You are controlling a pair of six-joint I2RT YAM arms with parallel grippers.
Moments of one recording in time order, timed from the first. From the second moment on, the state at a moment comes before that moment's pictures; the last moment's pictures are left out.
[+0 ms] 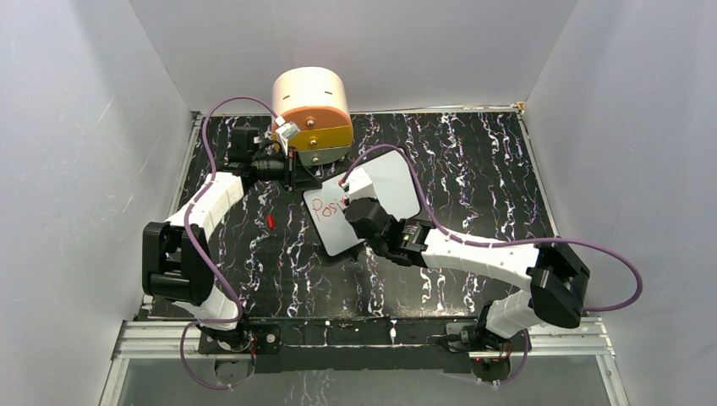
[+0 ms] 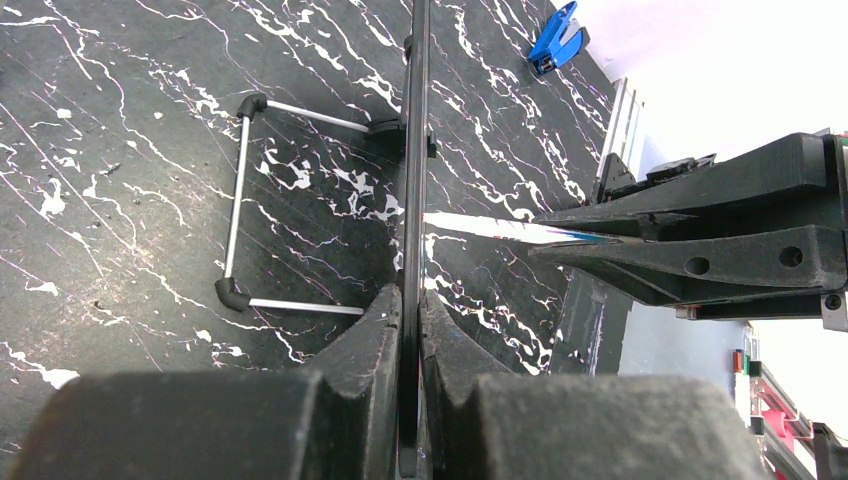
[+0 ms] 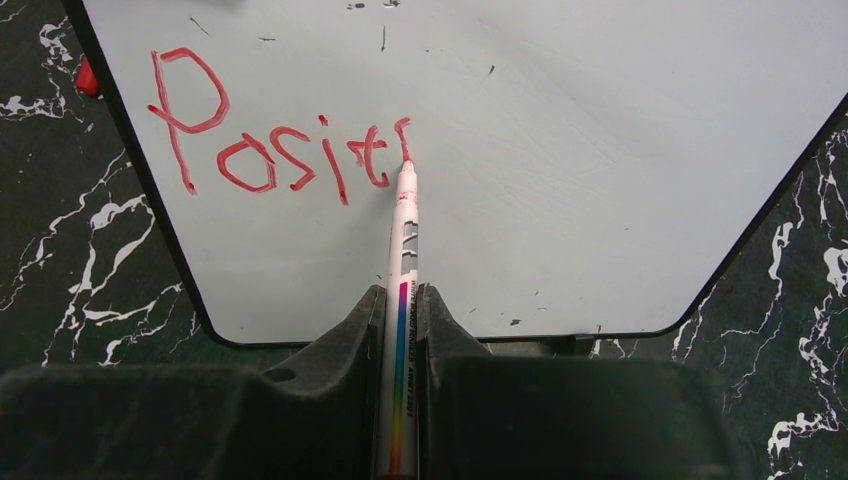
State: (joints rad) left arm -0.15 1.57 1.13 -0.30 1.05 0.00; right arm 1.14 1.44 1.04 -0.19 0.61 0.25
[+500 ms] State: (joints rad) left arm -0.15 1.57 1.13 -0.30 1.05 0.00; right arm 1.14 1.44 1.04 -0.25 0.60 0.27
